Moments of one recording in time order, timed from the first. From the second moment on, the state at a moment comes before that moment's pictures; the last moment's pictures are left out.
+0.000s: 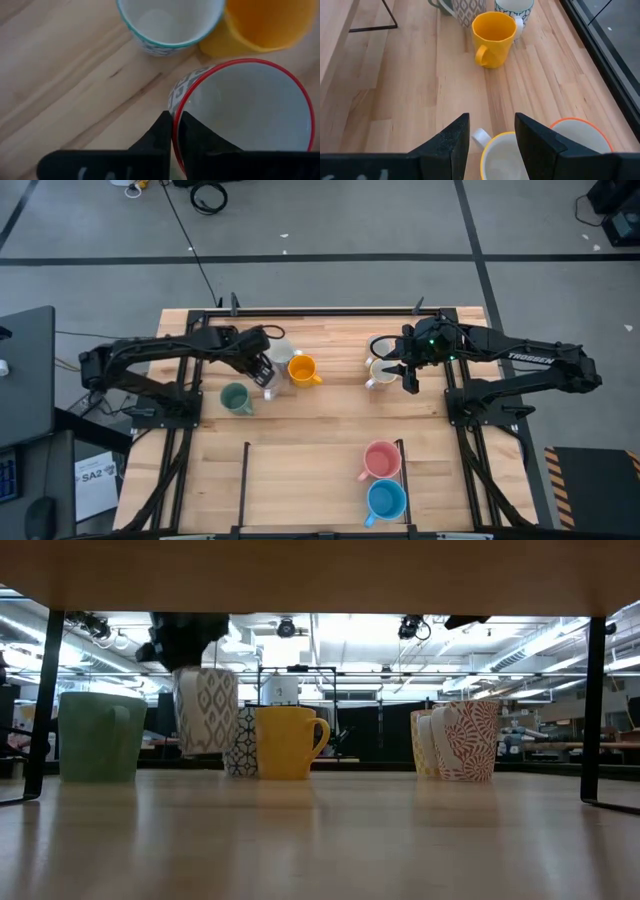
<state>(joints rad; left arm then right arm) 0.32 1.28 0.97 -0.87 -0.07 -0.56 -0.24 0.93 0.88 -0.64 -0.11 -0.08</state>
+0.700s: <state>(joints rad) 0.11 1.14 1.35 -1.19 -0.08 -0.86 -0.24 0.93 0.88 -0.64 -0.11 -0.07</state>
